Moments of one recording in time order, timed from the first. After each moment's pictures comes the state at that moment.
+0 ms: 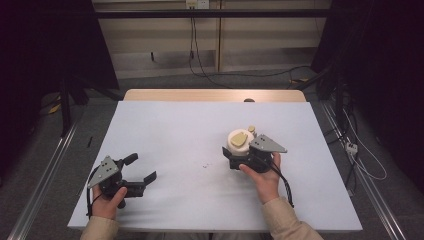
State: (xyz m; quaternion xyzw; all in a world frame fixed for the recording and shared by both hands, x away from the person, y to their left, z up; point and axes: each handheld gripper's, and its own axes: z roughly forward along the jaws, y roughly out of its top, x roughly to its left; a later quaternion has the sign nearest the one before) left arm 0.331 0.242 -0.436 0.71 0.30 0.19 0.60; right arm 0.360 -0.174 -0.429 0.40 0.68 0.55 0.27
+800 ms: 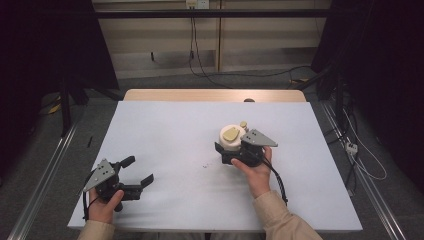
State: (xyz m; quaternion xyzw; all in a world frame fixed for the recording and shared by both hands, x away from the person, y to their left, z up) left arm 0.324 0.250 -0.437 0.71 0.31 0.19 0.60; right arm 0.379 -0.155 -0.429 0.40 0.68 0.56 0.27
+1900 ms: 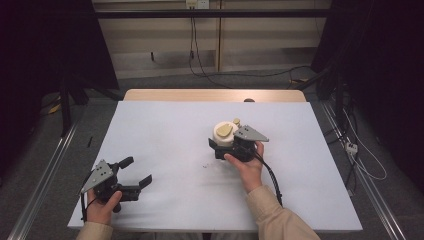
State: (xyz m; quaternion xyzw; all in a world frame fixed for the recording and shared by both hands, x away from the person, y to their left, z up) left arm 0.323 0.253 -0.438 0.71 0.31 0.19 0.60; right arm 0.399 -0.140 -0.436 0.40 0.68 0.56 0.26
